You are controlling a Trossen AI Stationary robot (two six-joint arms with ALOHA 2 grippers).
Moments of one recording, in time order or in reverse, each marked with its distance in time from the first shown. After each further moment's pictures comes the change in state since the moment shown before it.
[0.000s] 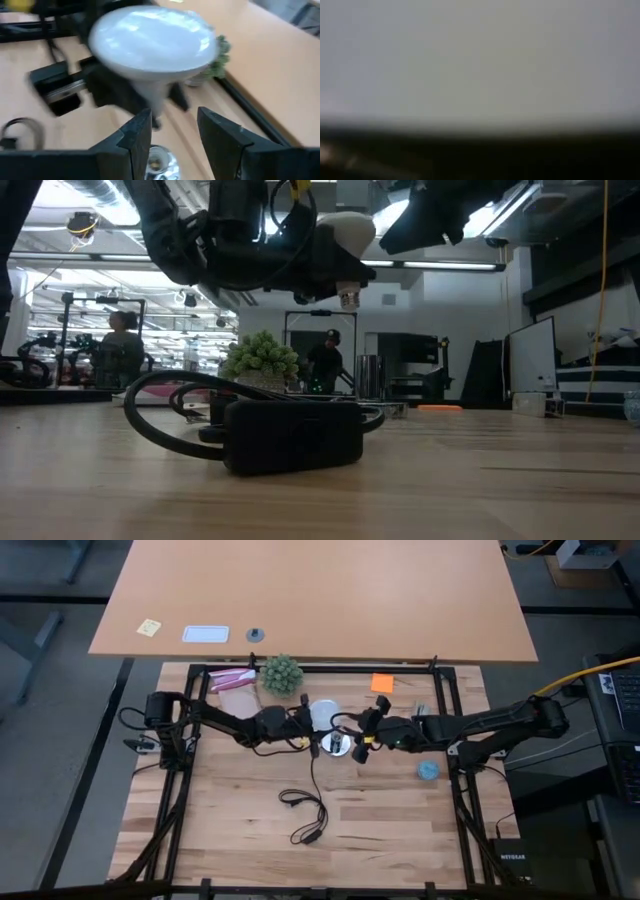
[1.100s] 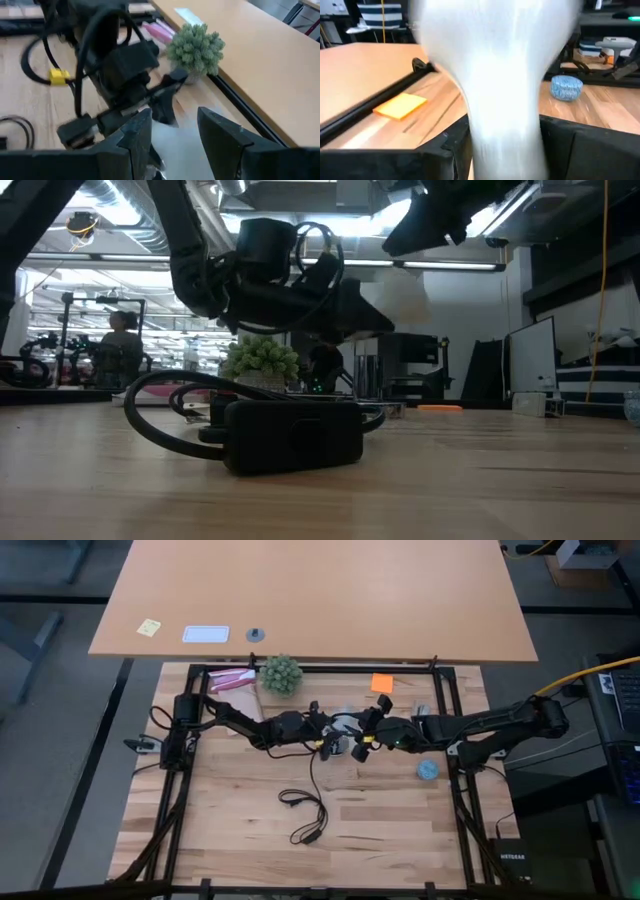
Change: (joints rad) left arm 0.015 0.219 0.098 0.020 0.002 -0.062; right arm 0.000 -0.002 0.000 -0.014 0.018 0.000
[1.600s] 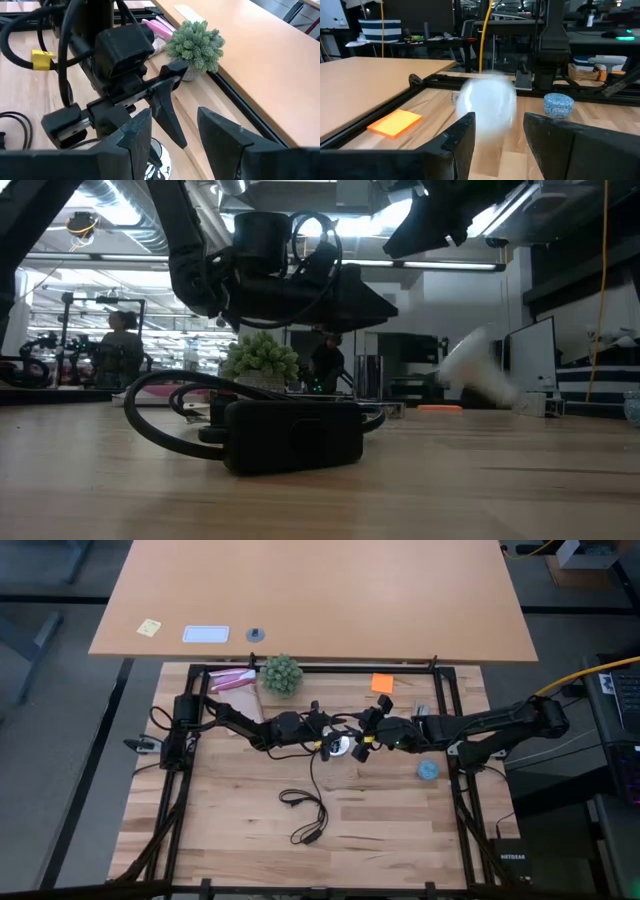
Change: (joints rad) left arm -0.012 0.000 0.000 0.068 -0.001 -0.005; right arm 0.000 0.000 0.000 -0.021 0.000 -0.001
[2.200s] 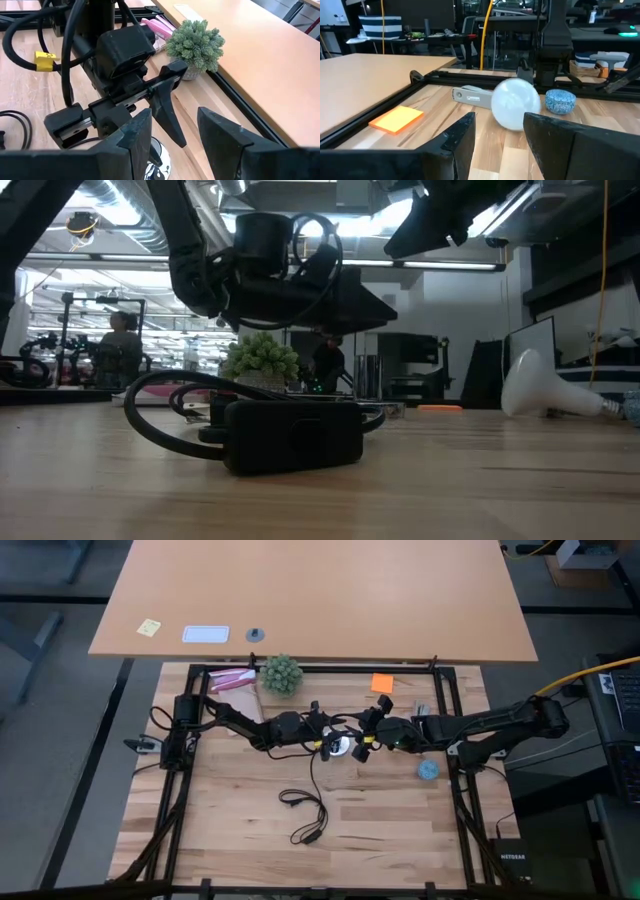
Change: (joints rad) left arm 0.001 0.000 0.000 -0.020 -0.001 -0.001; right arm 0.000 0.000 0.000 -0.007 0.000 0.000
